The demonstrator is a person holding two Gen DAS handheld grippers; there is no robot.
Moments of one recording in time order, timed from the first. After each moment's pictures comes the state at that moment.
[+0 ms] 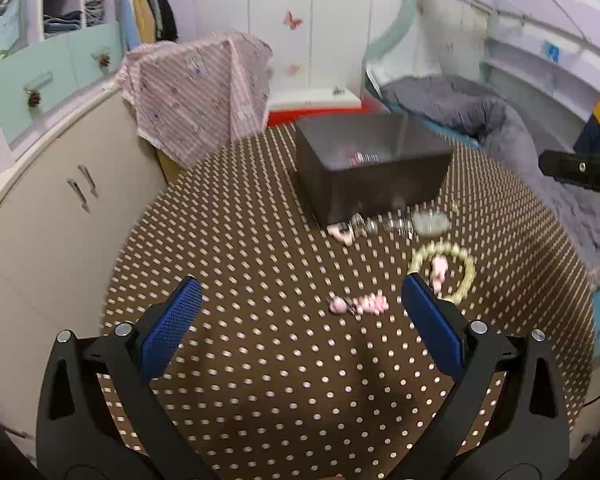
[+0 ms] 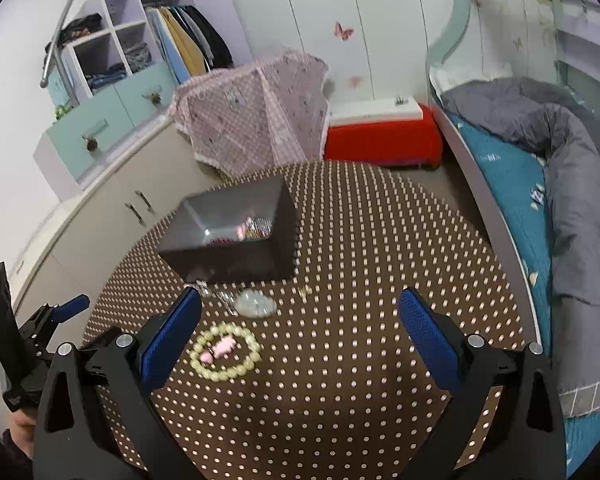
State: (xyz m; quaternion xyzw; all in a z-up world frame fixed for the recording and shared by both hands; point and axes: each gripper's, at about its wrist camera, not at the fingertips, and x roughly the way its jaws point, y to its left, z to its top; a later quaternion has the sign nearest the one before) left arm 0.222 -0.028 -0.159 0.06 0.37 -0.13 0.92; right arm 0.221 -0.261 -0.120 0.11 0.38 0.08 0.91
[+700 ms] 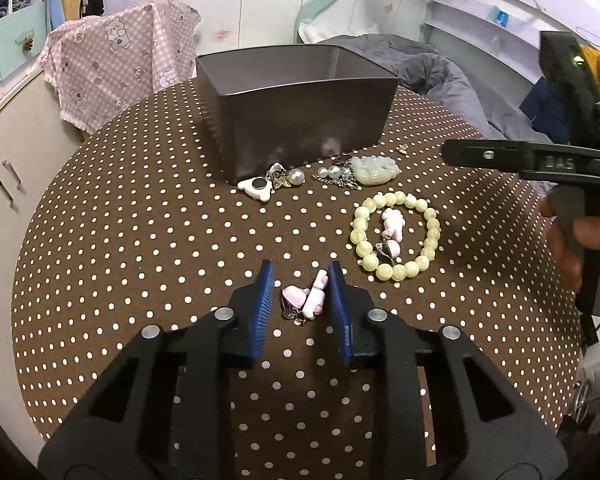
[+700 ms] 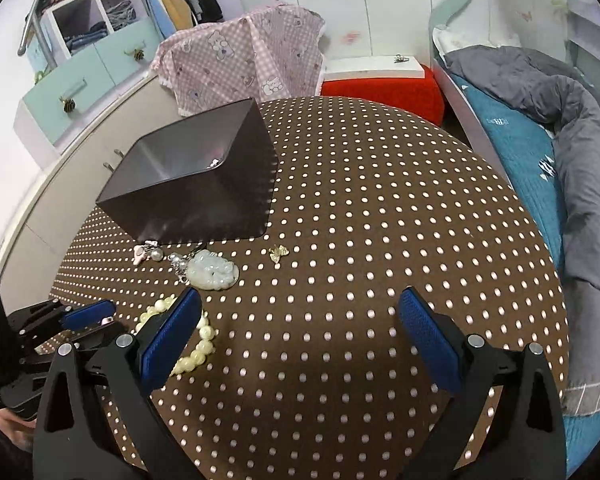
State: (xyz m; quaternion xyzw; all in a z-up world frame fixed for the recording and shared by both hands) left arm 0.247 -0.049 -0.197 0.06 0.42 -0.25 0.87; right arm 0.258 -0.252 -0.176 0.08 0.44 0.08 0.89
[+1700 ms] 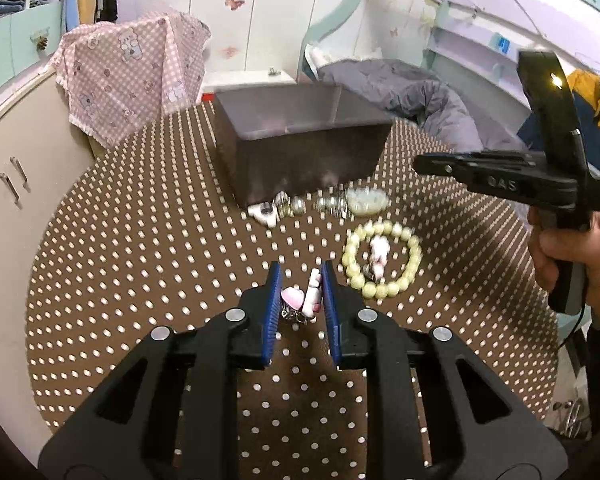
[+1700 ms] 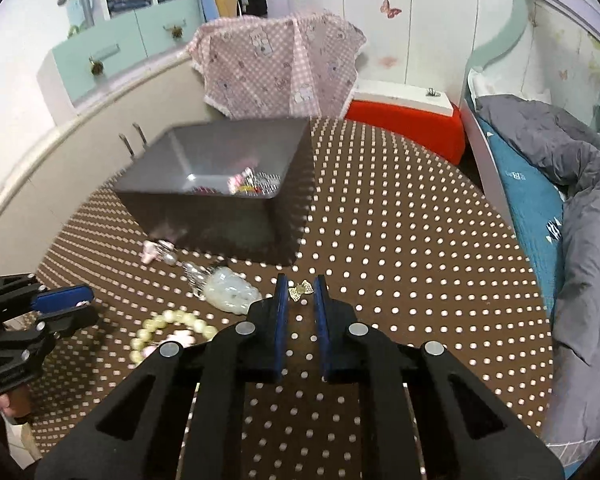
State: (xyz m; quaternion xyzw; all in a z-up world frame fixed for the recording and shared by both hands) left arm 0.226 -0.035 -0.168 0.03 0.39 -0.25 0.89; right arm 0.261 -0.234 -0.152 0.00 0.41 0.12 0.90
